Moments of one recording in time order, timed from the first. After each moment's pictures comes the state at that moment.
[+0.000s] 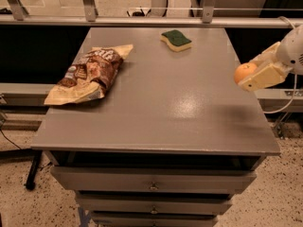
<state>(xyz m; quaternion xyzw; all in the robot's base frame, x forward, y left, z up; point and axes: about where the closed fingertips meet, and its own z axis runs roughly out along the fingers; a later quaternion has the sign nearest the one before) 0.528 -0.250 0.925 -0.48 0.82 0.07 0.31</state>
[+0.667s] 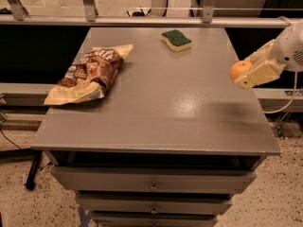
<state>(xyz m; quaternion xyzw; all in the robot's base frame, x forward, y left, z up) 0.540 -0.246 0.925 -0.48 0.81 0.07 0.32</state>
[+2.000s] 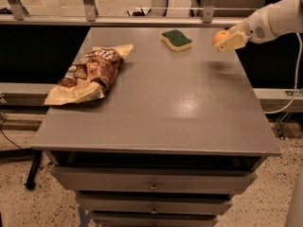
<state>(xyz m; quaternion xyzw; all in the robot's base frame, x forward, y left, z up) 0.732 -0.257 0.905 -0.42 0.79 0.09 0.42</state>
